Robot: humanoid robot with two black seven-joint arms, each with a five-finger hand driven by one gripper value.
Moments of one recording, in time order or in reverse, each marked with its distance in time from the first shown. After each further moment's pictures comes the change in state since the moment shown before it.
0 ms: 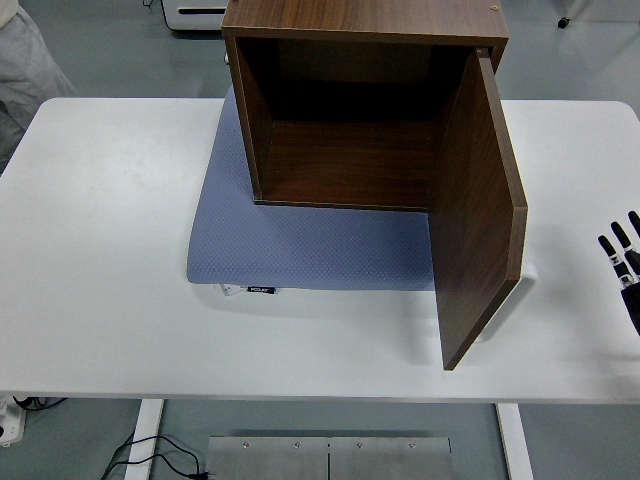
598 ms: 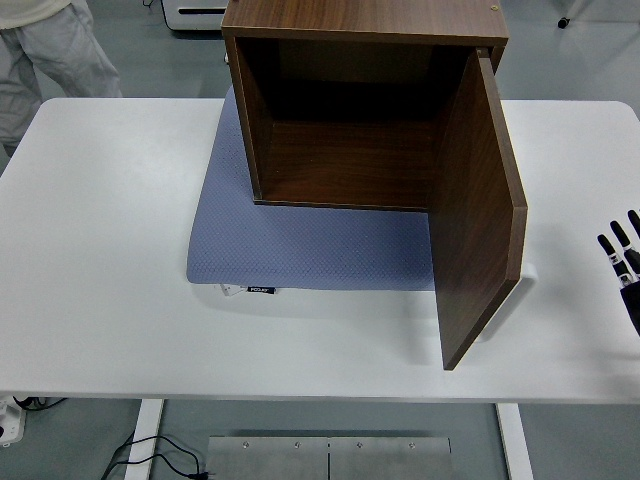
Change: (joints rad) left arm -0.006 0.000 0.000 0.000 0.000 0.000 0.000; right arm 0.004 0.001 -0.002 -0.001 0.000 0.000 0.000
